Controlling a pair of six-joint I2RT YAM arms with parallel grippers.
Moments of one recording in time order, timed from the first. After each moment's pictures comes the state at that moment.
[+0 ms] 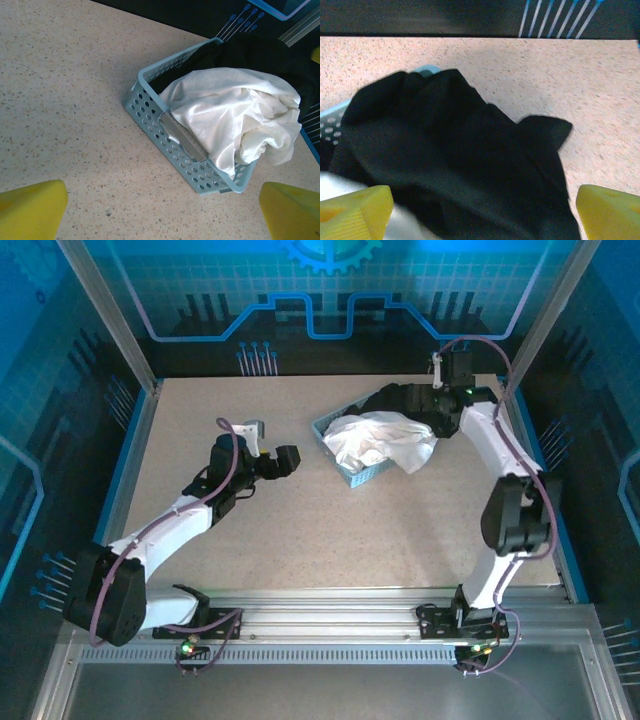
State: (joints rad) left arm -0.34 1.27 0.74 0.10 0.17 -0.51; right arm 0.09 1.84 1.66 -0.60 0.08 0.06
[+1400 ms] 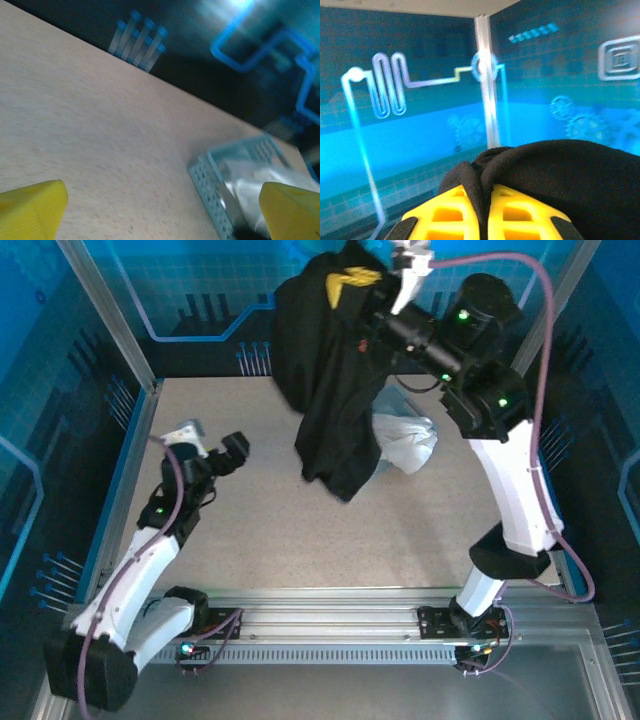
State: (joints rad) left arm -0.13 0.88 0.71 -0.14 -0.08 -0.62; right arm 0.67 1.74 2.55 -0.58 -0.24 0.16
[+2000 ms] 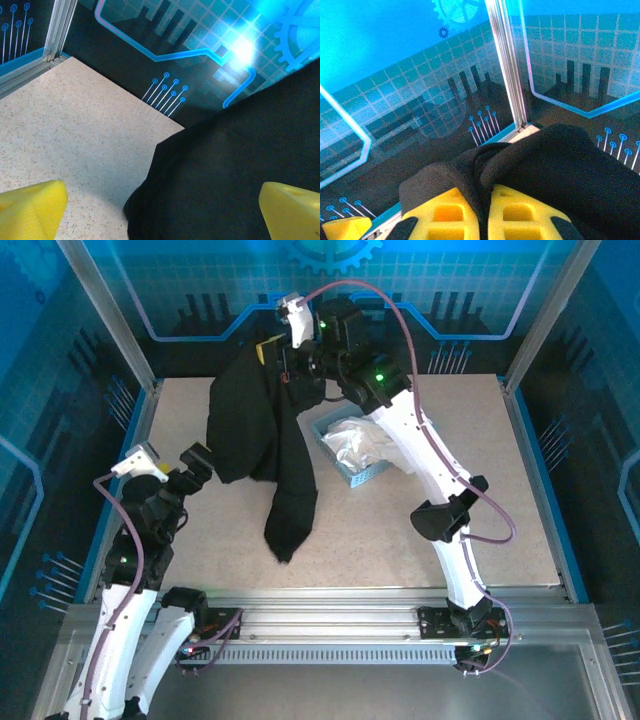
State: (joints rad) left arm -0.09 0.56 0.74 -0.40 -0.20 -0.64; right arm 0.70 2.17 2.70 -0.74 -0.30 0.21
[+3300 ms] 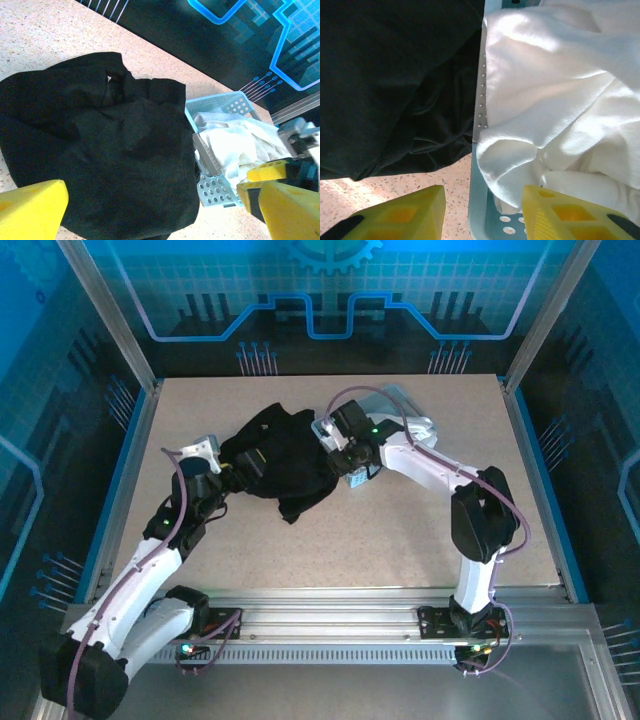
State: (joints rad) left arm -0.26 0.86 0.62 -0.13 0.01 -0.68; right arm 0.62 1.86 1.51 -0.72 0.08 -0.02
